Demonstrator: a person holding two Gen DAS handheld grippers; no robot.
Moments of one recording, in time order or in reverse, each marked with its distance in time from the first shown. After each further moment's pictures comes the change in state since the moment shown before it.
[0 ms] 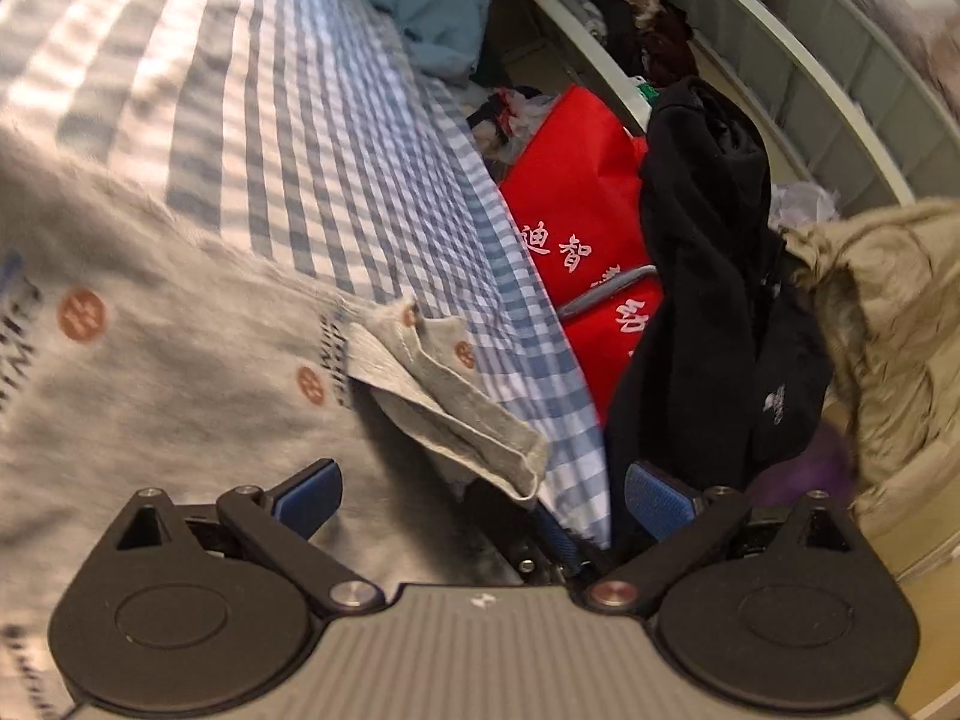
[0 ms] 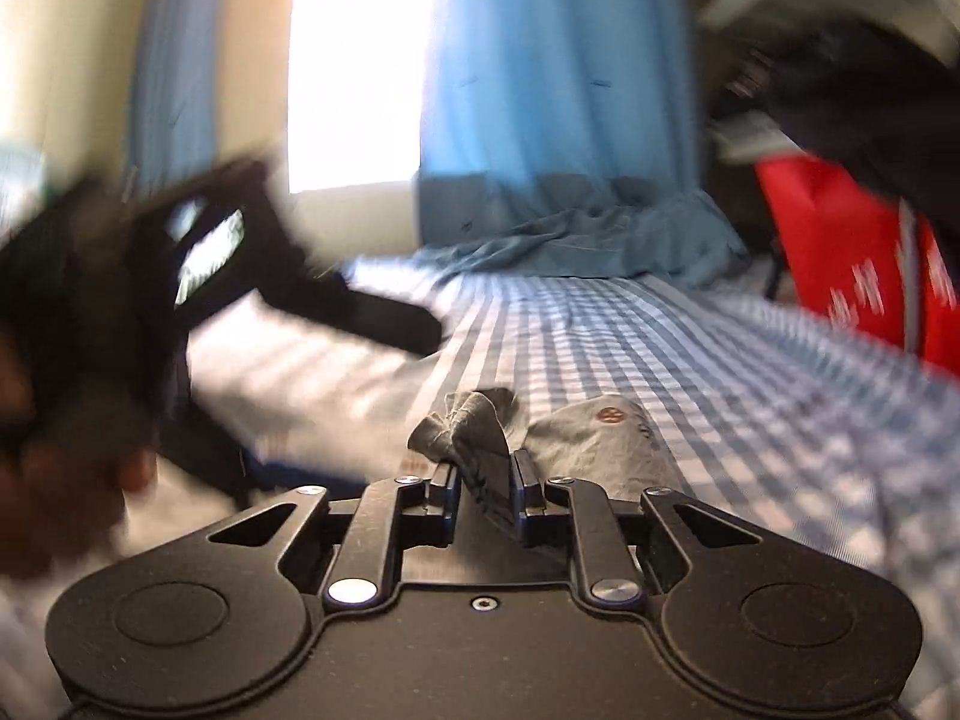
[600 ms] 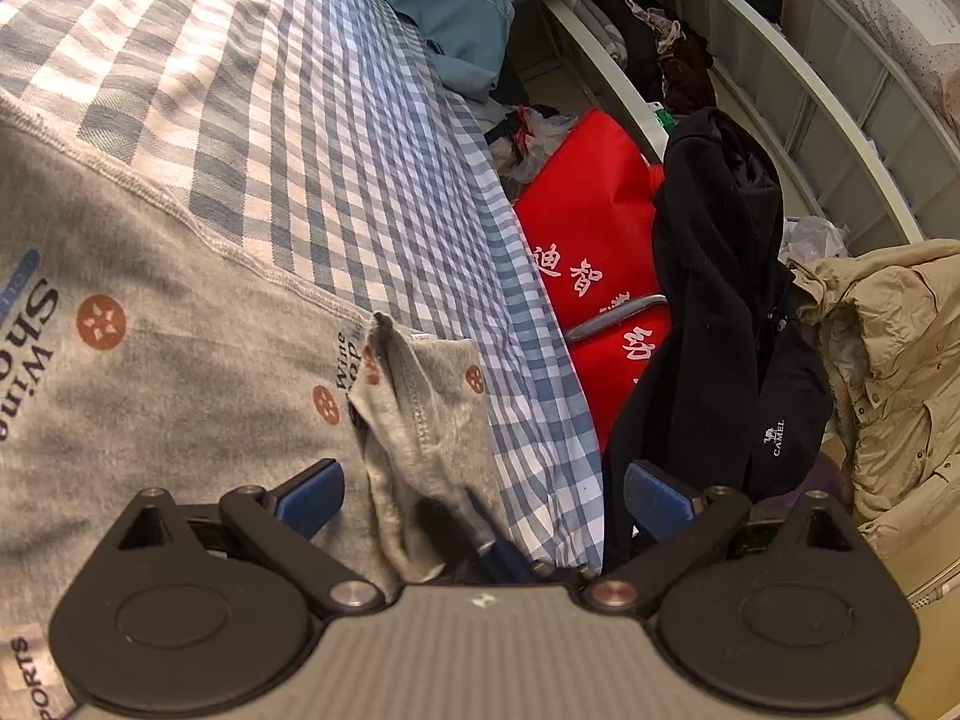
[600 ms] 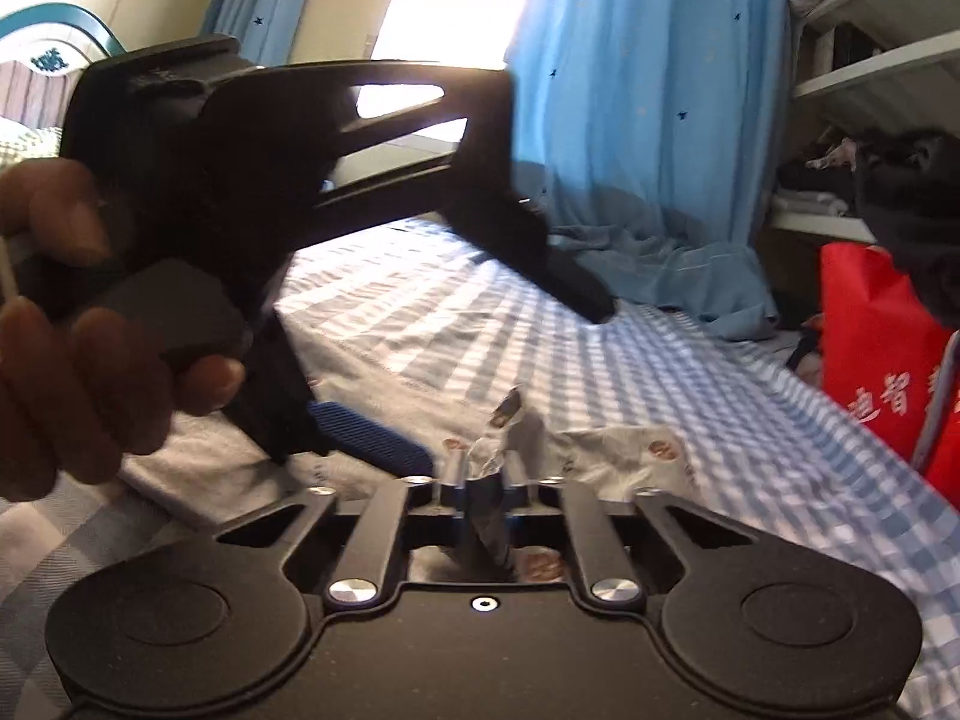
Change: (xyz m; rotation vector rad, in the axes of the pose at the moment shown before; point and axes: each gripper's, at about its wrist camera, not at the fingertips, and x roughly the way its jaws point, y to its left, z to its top) left arm -0.003 0.009 0.004 -0.033 -0.037 0.006; right arm 0.011 0.060 -0.015 -0.367 0.024 -0.057
